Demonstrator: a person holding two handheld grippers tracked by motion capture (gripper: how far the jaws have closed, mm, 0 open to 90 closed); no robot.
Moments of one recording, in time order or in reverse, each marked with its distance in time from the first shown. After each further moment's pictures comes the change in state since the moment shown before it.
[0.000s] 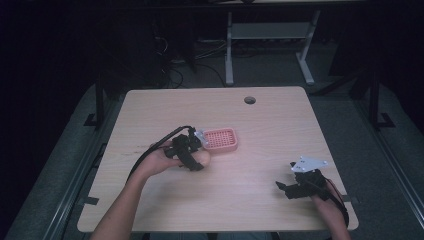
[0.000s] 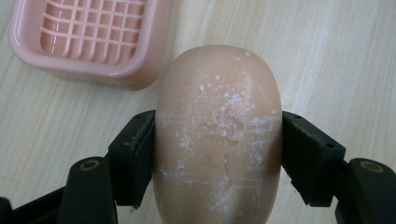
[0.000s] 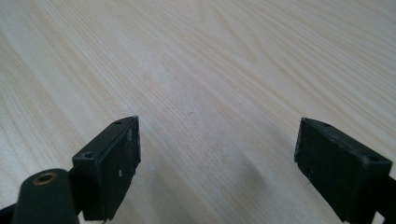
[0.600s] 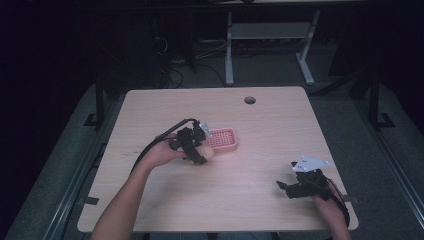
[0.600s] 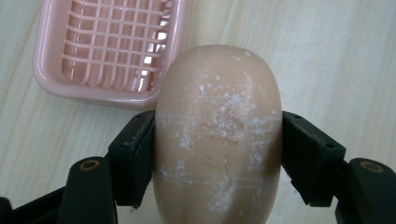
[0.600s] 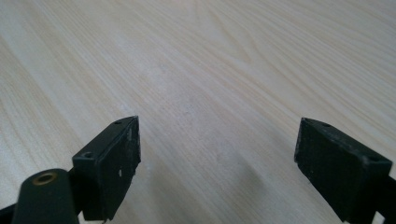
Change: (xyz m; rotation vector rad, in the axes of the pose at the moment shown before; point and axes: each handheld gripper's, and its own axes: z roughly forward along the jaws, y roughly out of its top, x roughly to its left) left arm 0.018 0.018 0.004 0.024 -0.022 0.011; right arm -0.002 -0.001 -0.002 -0.011 -0.002 0.014
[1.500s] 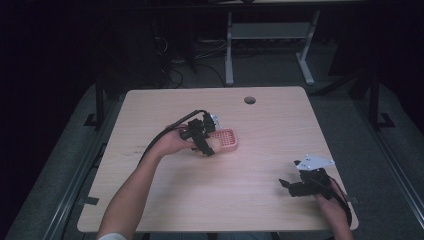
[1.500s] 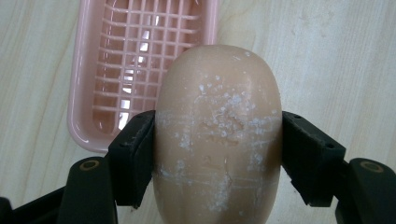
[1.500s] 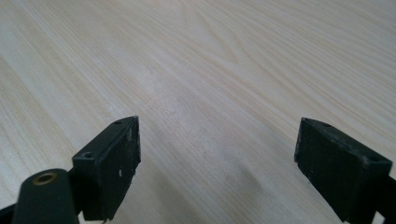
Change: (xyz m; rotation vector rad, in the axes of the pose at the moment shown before) left arm 0.020 0.035 0.006 0.030 -0.011 0.034; right arm -0.006 -0.003 -0.004 -0.019 -0.008 0.038
